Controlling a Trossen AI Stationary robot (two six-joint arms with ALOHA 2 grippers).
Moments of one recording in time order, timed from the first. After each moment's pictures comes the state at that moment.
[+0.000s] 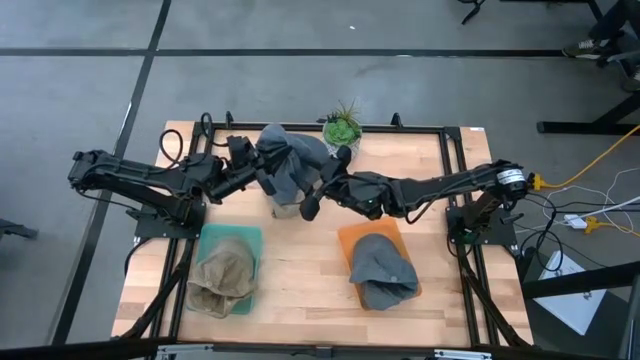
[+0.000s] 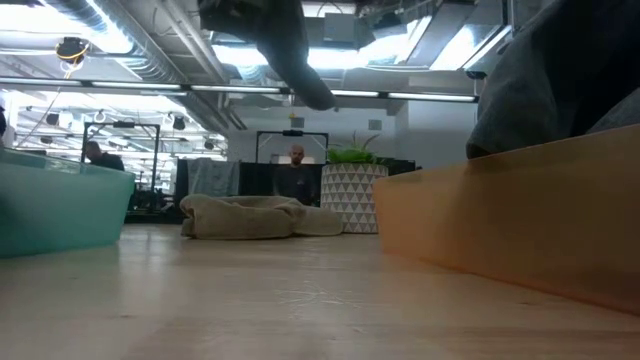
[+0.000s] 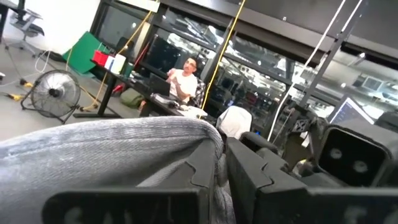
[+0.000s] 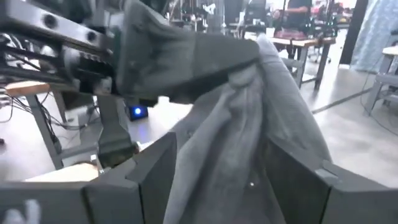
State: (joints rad) left arm -0.10 1.04 0.82 0.44 -0.65 -0.37; right arm 0.14 1.68 1.45 0.19 0.68 0.07
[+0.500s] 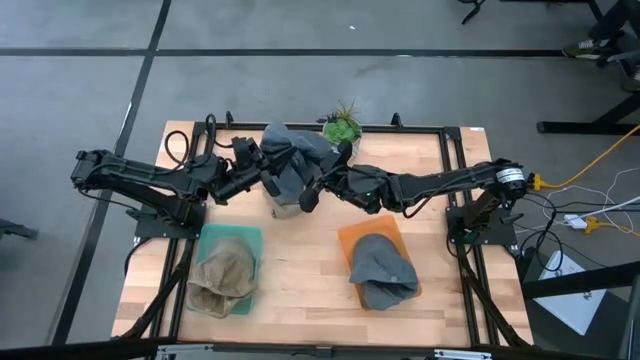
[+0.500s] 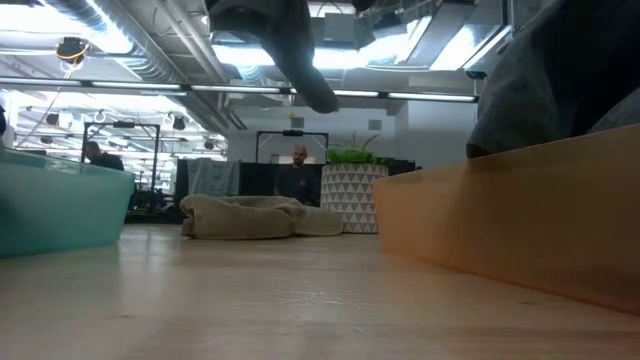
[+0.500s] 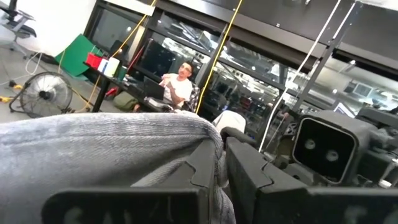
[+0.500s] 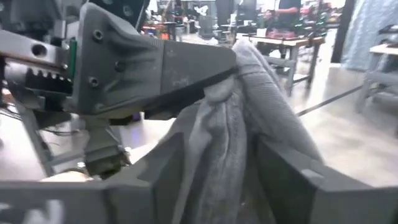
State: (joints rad) left arm -0.10 1.09 0.82 0.52 -0.63 -0.36; right arm 0.11 1.68 1.45 0.20 0.68 0.08
